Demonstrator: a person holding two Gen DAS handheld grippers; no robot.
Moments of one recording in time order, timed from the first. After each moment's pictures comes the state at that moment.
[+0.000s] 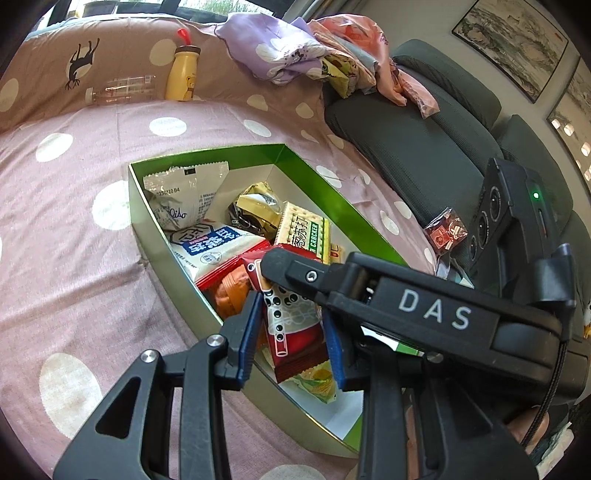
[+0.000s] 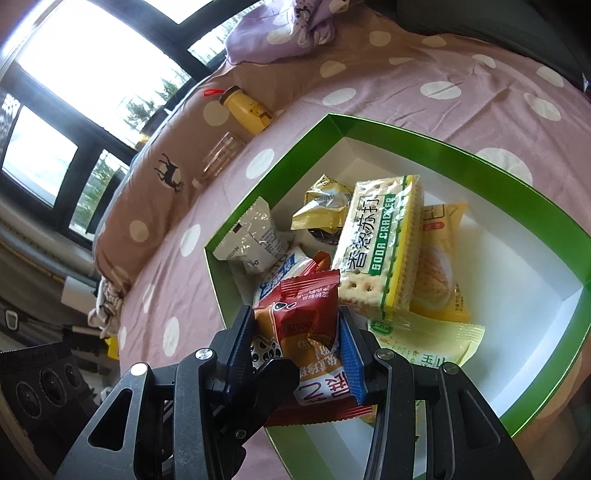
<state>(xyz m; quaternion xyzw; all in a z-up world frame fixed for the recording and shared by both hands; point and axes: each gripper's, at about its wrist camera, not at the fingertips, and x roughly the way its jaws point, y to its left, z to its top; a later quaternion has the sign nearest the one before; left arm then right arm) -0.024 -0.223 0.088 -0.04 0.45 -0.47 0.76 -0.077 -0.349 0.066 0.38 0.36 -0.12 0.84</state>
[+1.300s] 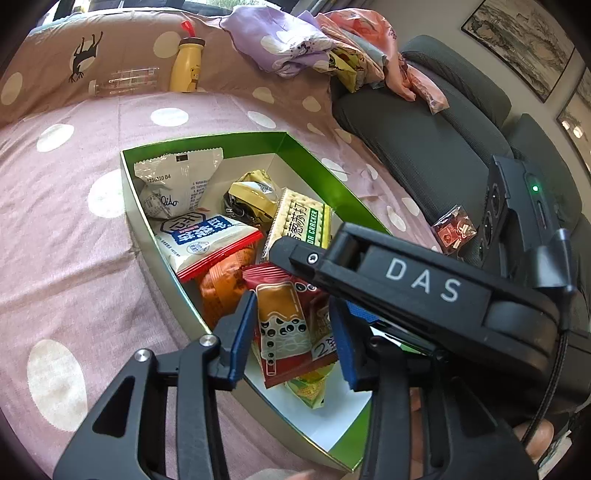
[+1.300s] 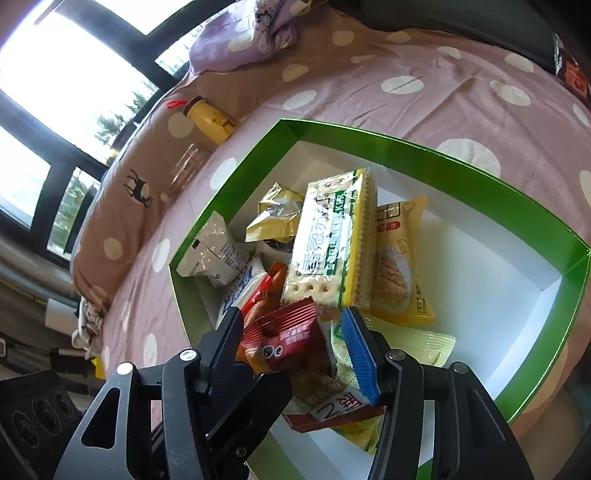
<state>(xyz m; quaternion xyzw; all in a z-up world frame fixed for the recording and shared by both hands) -0.031 -0.232 0.080 -0.03 0.45 -0.46 0.76 -0.086 -0.362 0.061 0.40 0.36 -0.17 0.83</state>
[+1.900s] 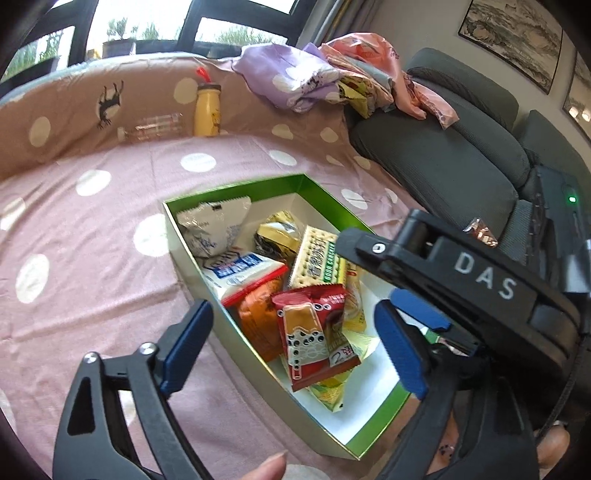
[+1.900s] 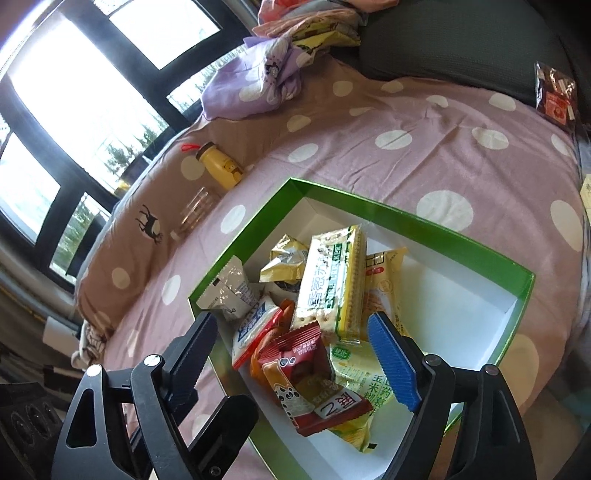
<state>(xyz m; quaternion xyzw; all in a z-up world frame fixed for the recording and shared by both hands) -0.043 -0.215 0.111 0.00 0.39 -0.41 0.83 -0.113 -0.353 0.102 0.36 0.28 -0.22 0.86</state>
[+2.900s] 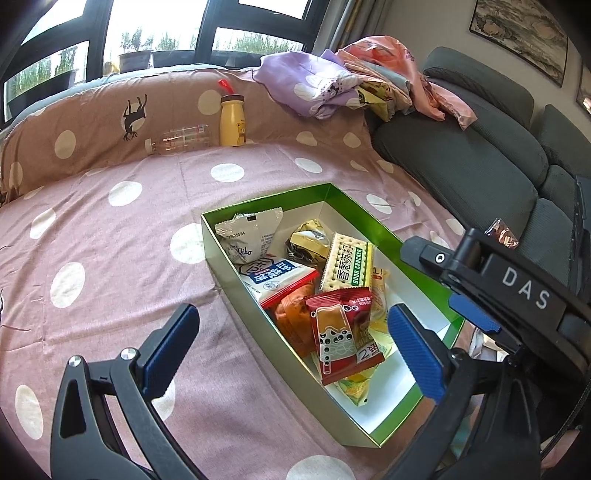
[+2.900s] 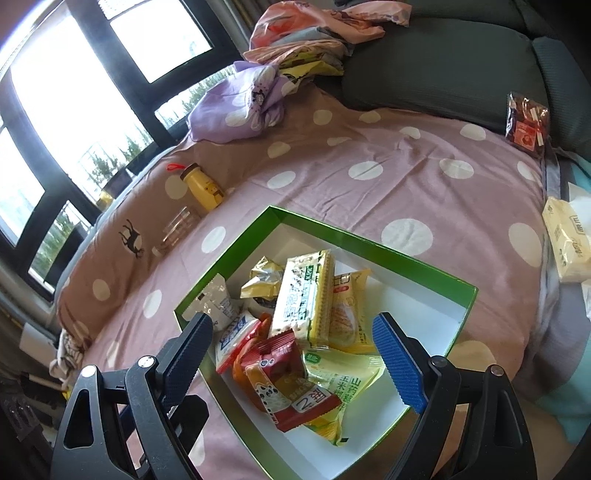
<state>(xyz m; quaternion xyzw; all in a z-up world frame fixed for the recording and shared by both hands) -0.041 -0.205 0.121 0.02 0.38 -0.37 0.85 -0.131 -0.348 0.120 0.33 0.28 -0.27 0.86</state>
